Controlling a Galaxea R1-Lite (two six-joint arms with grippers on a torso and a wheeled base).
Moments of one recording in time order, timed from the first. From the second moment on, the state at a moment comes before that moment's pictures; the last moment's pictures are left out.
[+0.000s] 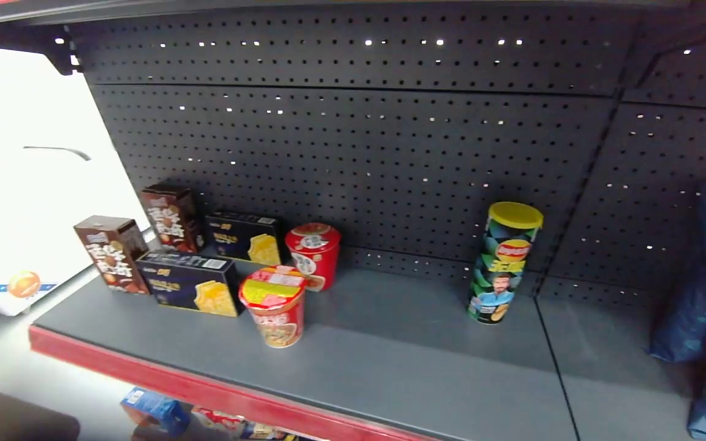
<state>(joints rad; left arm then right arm) -0.14 0.09 -0.21 0.33 -0.01 0.12 0.00 0.00 0.00 0.00 -0.06 0.00</state>
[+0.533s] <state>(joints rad) -0.14 0.09 -0.20 0.32 0.00 0.10 0.00 0.00 0.00 0.00 -0.06 0.00</state>
